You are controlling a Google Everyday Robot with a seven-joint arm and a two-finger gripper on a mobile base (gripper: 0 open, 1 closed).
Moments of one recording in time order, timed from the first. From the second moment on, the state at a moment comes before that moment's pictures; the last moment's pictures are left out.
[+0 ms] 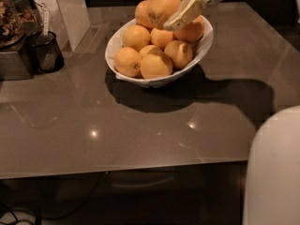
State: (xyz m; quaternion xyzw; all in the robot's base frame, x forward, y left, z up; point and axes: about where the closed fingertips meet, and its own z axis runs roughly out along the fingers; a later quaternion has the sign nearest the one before) arm 0.643 -0.057 1.033 -0.71 0.51 0.21 0.44
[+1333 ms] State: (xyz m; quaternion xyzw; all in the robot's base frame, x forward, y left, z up) arm 0.555 -0.117 1.037 -0.61 0.56 0.28 0.49
